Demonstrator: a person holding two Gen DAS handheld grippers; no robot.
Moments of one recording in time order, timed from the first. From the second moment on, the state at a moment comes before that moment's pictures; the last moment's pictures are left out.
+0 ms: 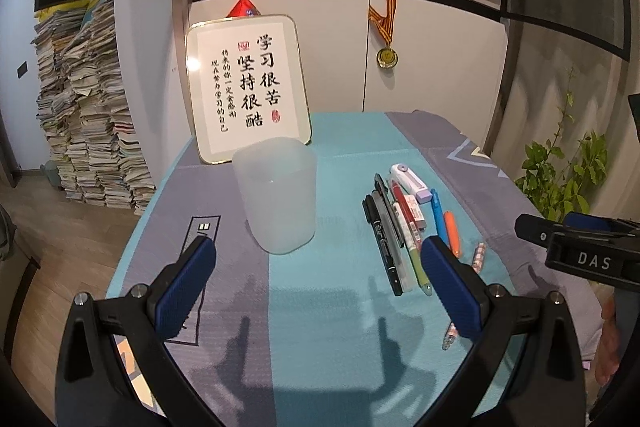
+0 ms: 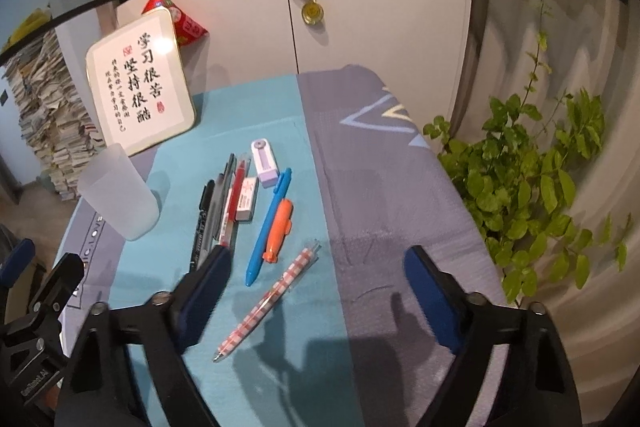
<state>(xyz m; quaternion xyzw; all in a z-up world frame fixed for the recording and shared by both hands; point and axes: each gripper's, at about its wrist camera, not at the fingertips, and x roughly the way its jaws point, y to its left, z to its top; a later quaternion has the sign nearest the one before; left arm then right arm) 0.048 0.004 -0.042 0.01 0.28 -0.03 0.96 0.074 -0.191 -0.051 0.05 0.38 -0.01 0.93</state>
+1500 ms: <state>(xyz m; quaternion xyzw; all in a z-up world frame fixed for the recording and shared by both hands) 0.138 -0.042 -0.115 0.02 0.45 -0.06 0.89 0.139 -0.190 -0.115 0.07 0.49 0.05 0.87</state>
